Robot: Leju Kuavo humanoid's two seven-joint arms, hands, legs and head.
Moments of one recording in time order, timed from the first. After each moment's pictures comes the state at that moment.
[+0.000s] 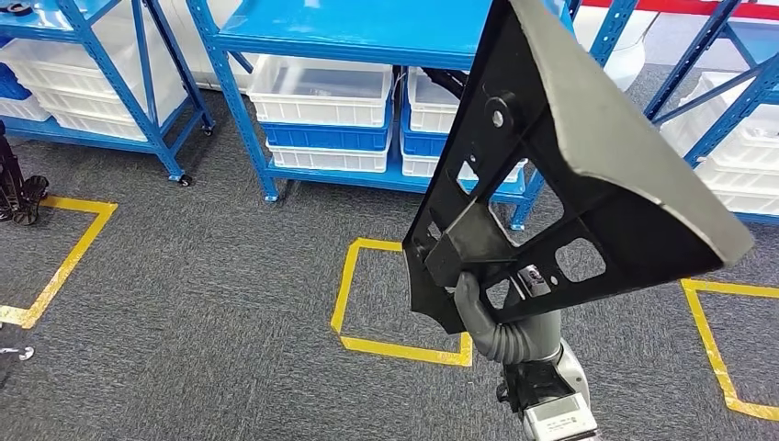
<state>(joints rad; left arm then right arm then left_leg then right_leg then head) -0.06 -0.14 1.03 -0.20 -1.21 0.12 -0.41 -0.04 -0.11 0.54 -1.98 0.23 -0.34 -0.43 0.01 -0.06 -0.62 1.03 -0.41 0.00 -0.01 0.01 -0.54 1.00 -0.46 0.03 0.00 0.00</state>
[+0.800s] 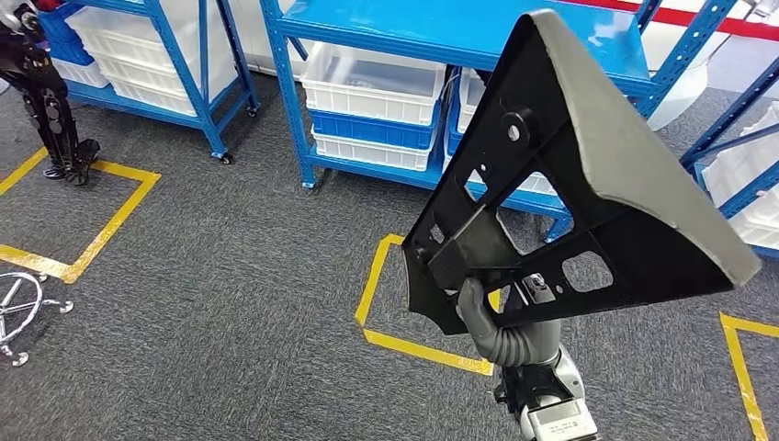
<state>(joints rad) -0.06 -0.10 1.04 -0.21 -1.22 0.13 -0.31 -0.01 -0.11 0.52 -1.93 0.18 -0.37 -0.51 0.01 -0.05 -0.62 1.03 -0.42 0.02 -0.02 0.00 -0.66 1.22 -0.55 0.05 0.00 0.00</state>
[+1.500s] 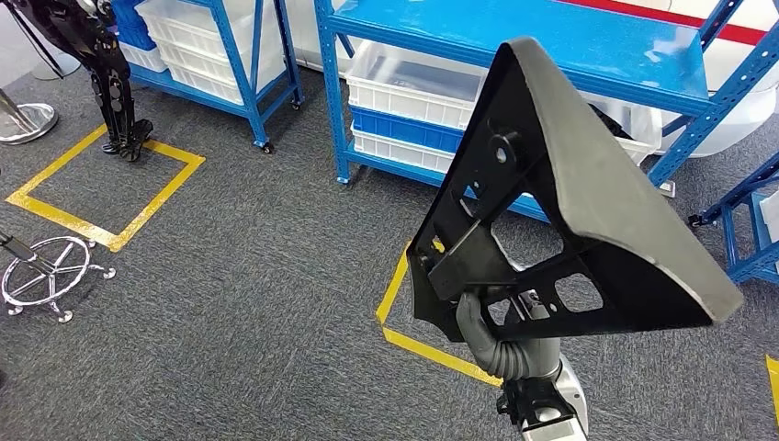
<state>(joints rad) -0.06 -0.13 1.03 -0.21 -1.24 0.11 -0.39 0.05 -0.11 0.51 -1.97 0.25 -0.37 -0.52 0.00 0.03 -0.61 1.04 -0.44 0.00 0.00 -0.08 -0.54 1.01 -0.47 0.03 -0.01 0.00</state>
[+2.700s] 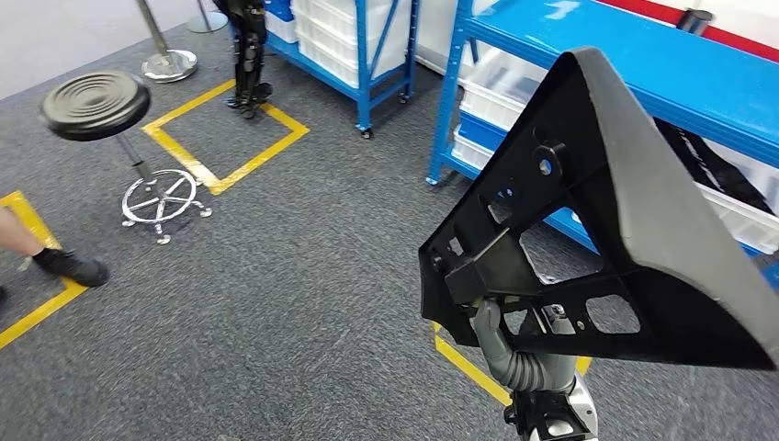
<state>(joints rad) -0.09 -0.13 1.05 -0.21 -1.21 0.13 -0.36 0.10 -0.10 0.47 -1.99 0.24 -0.40 -0.56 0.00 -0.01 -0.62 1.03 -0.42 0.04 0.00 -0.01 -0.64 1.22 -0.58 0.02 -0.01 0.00</state>
